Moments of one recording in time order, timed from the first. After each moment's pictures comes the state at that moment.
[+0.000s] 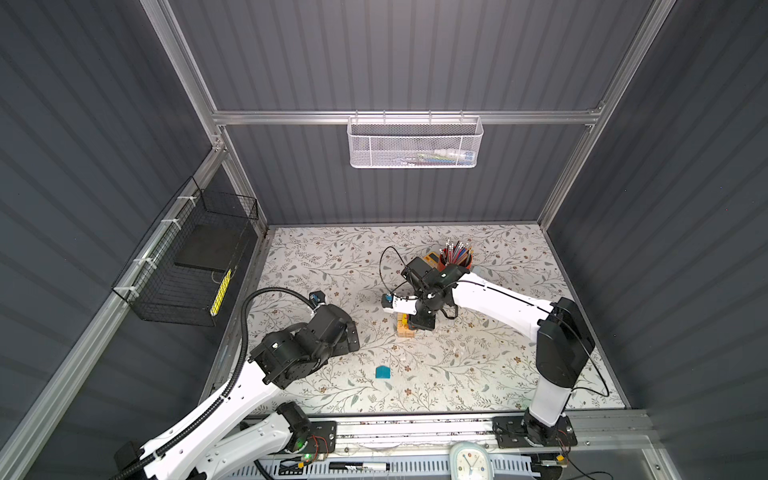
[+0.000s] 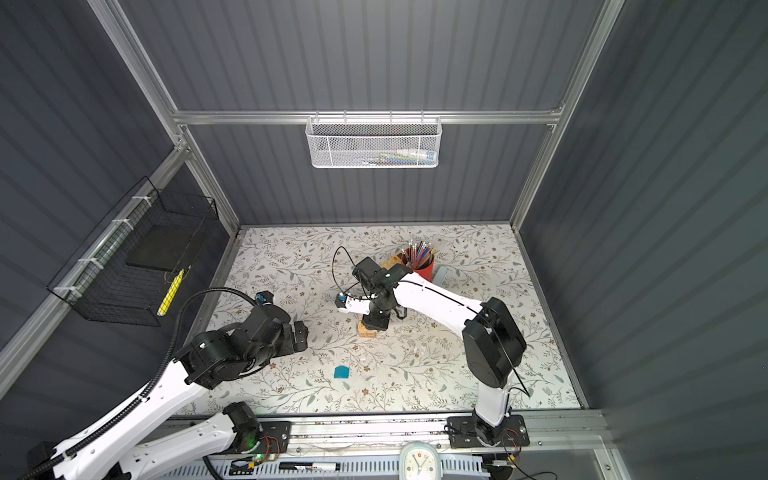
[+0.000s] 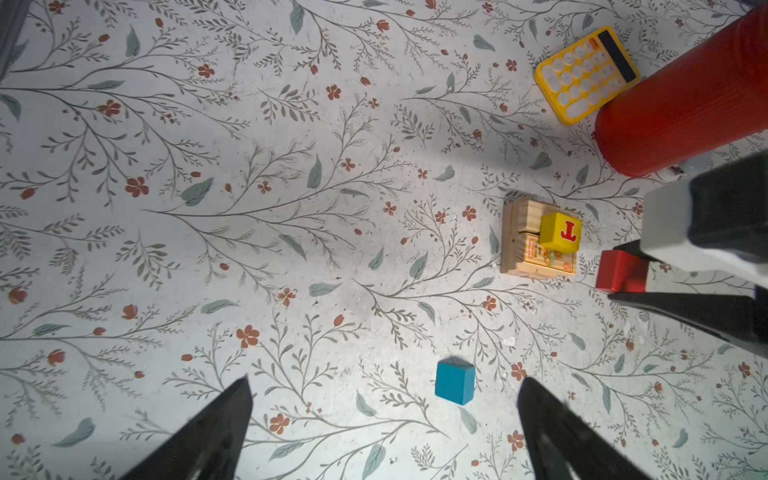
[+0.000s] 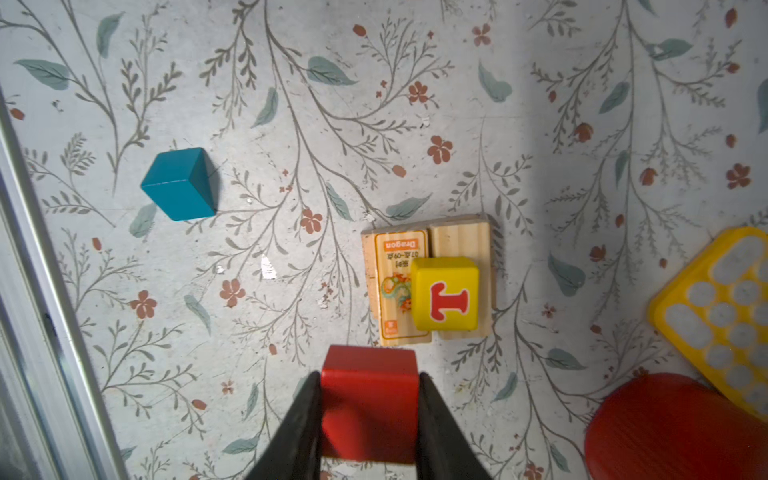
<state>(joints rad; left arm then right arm) -0.82 0.86 0.91 -1.03 -0.35 -0.82 0.80 1.83 1.49 -0.95 -0.15 -0.62</state>
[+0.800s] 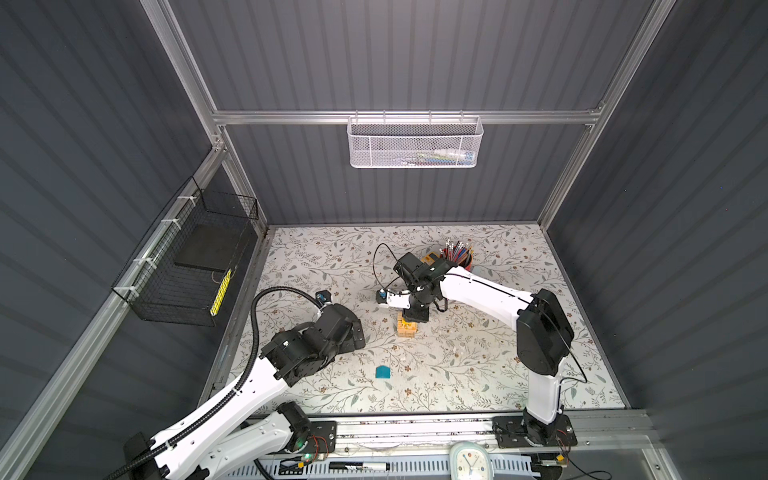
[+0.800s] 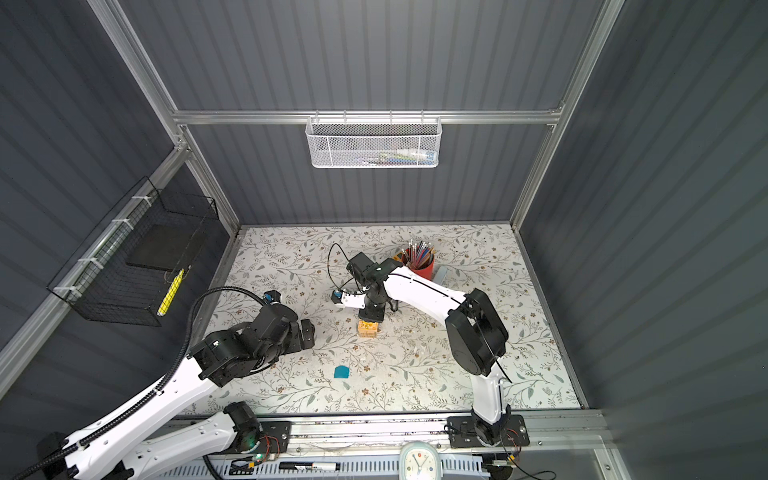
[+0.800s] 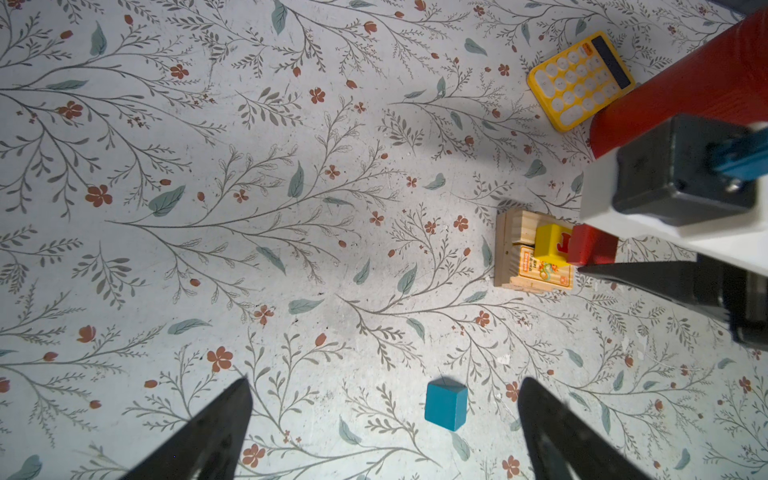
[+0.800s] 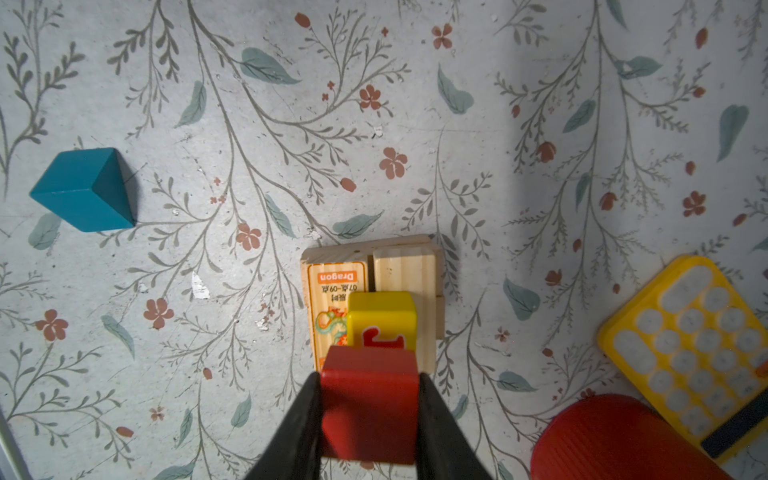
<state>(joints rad) -0.82 0.90 0.87 -0.95 -0.35 -0.82 0.79 1.94 1.60 -0.95 -0.10 -0.68</state>
